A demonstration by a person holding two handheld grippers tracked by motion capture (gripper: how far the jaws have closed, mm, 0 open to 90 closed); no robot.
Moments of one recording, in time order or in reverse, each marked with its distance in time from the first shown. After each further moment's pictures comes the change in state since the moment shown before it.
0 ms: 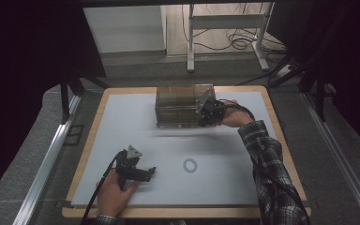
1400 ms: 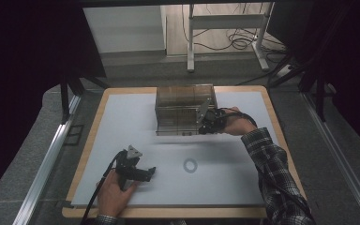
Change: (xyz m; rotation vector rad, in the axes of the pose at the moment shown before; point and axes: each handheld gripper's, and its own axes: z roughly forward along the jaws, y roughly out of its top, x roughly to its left) left arm 0.000 0.000 0.000 0.001 0.000 0.000; right arm 0.034 0.000 -0.003 0.015 -0.006 -0.064
